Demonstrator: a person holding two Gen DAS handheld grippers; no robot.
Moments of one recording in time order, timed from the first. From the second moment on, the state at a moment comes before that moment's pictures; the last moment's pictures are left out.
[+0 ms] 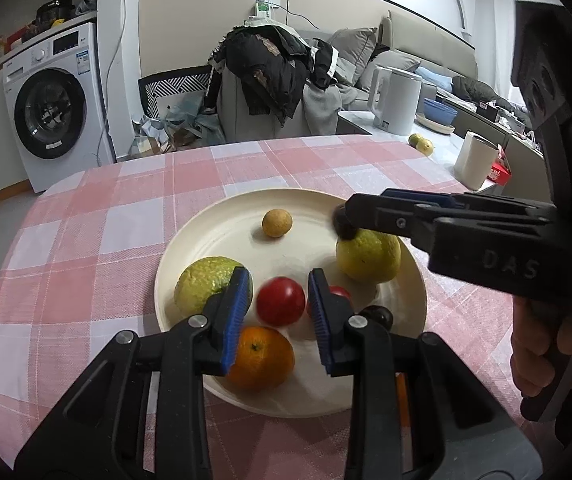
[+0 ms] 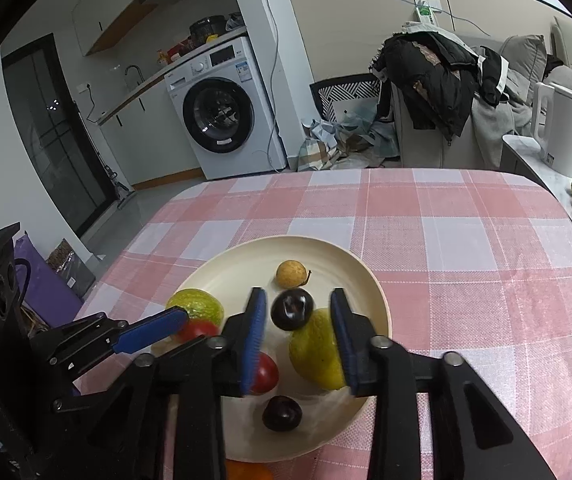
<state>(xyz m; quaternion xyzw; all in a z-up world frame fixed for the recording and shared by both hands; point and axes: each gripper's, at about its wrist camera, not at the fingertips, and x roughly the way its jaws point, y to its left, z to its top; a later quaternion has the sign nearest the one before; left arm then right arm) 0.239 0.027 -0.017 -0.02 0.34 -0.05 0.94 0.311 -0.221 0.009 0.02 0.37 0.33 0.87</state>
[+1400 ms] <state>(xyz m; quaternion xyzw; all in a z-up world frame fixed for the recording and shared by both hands) 0.107 0.029 0.003 -0.03 0.34 -0.01 0.94 0.207 -0.285 -0.009 -0.08 0.40 0.29 0.87</state>
